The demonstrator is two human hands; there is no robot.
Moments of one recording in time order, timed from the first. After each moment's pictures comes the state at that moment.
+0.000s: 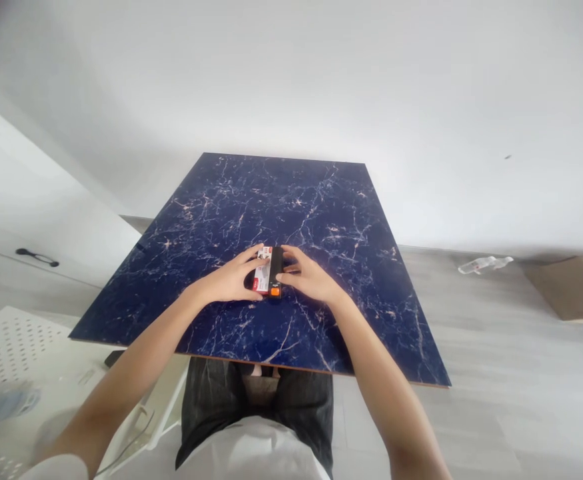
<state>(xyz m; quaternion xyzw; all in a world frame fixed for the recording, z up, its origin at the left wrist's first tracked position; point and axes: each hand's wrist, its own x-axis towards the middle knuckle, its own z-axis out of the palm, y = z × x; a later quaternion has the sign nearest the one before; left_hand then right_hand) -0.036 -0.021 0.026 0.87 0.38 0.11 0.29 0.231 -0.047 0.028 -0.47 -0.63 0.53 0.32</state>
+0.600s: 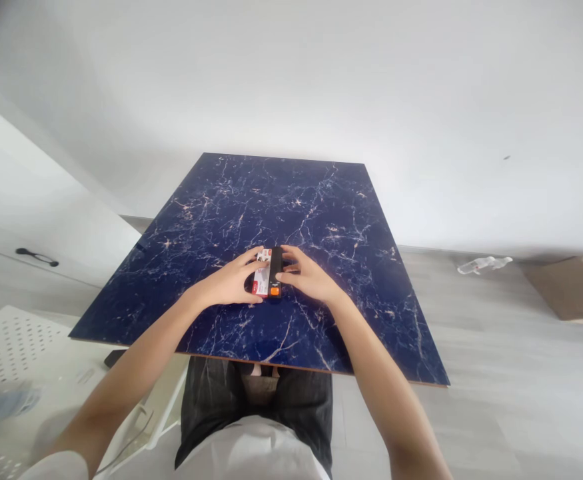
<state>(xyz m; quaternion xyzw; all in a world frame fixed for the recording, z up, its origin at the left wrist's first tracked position) -0.033 -0.030 0.032 0.87 0.38 0.11 0.28 0.231 -0.047 0.025 -0.46 -0.63 0.53 0.32</state>
